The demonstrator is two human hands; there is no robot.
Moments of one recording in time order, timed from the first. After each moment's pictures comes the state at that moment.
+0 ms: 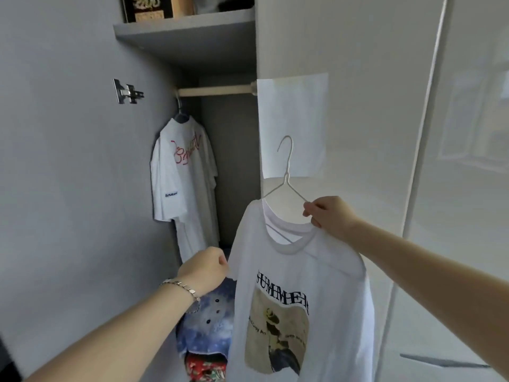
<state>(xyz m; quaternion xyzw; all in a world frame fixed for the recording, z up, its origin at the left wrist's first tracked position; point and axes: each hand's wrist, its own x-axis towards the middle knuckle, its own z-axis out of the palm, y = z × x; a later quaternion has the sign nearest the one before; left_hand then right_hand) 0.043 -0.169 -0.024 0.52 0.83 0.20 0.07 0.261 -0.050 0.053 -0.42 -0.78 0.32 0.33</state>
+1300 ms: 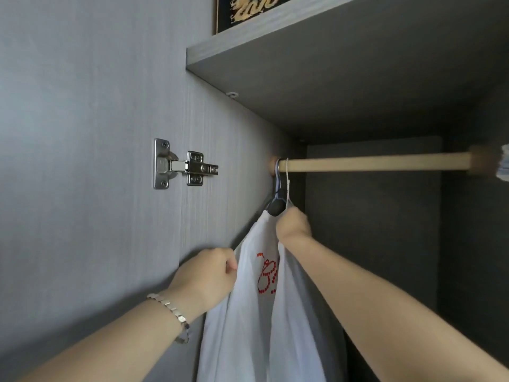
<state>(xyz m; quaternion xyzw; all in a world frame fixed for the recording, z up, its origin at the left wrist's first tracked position) -0.327 0.054 0.147 0.41 0.86 0.27 -0.16 -0.292 0.228 0.204 -0.34 -0.85 0.24 0.33</state>
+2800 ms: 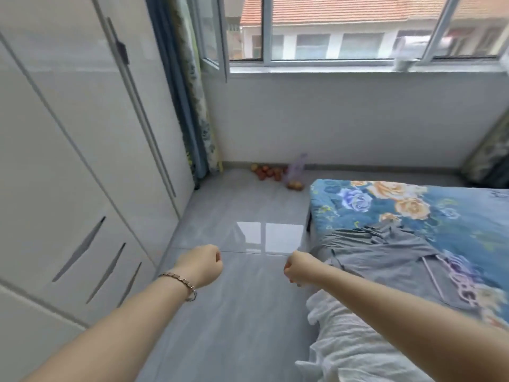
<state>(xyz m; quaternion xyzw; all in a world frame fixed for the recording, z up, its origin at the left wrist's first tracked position) 0.502 -0.243 -0.199 0.95 0.24 -0.16 0.12 0.616 -0.428 -0.243 -0.90 -0.20 0.36 0.13</state>
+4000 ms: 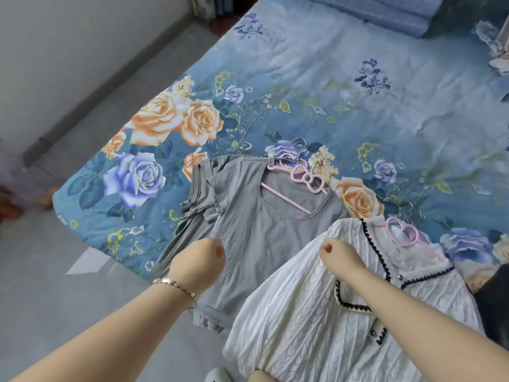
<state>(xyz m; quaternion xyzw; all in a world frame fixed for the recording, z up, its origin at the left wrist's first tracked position) 1.006 -0.595 -0.425 0.91 -0.26 -0.31 0.03 0.839 -0.807 -0.495 -0.78 0.49 0.22 0.32</state>
